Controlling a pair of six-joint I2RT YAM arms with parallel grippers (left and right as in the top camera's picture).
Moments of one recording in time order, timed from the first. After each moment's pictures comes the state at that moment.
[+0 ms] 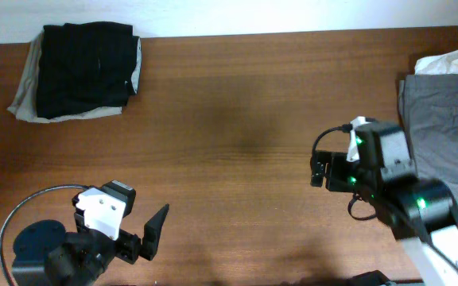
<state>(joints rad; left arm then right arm) -0.02 0.53 1.00 -0.99 0.42 0.18 0.23 1.01 1.09 -1.01 0.02 0.33</state>
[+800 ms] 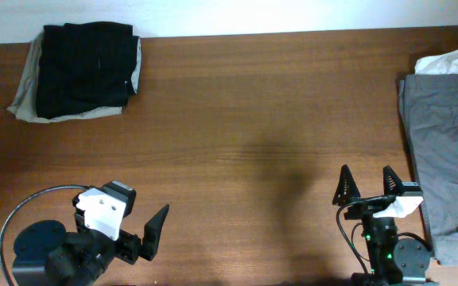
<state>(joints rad) -0.02 0.53 1.00 -0.99 0.42 0.18 -0.11 0.02 0.11 -0.06 -0.13 0.25</state>
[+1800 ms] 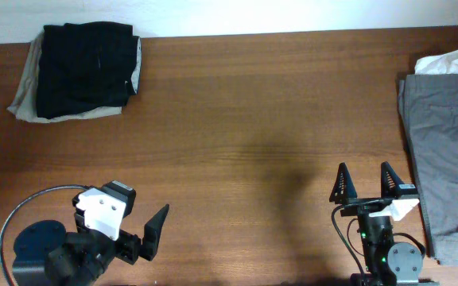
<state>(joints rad) -0.02 0.53 1.00 -0.99 0.42 0.18 -0.05 0.02 0.02 0.14 -0.09 0.25</state>
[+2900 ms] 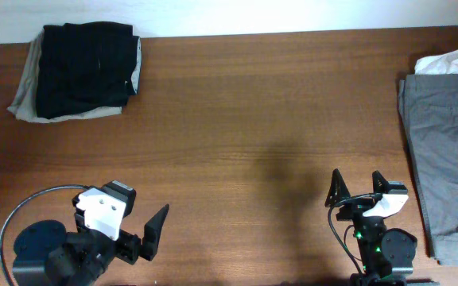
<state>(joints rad) -0.02 0.53 1.00 -0.99 0.42 0.18 -0.05 0.01 0.01 -0.07 -0.07 0.25</state>
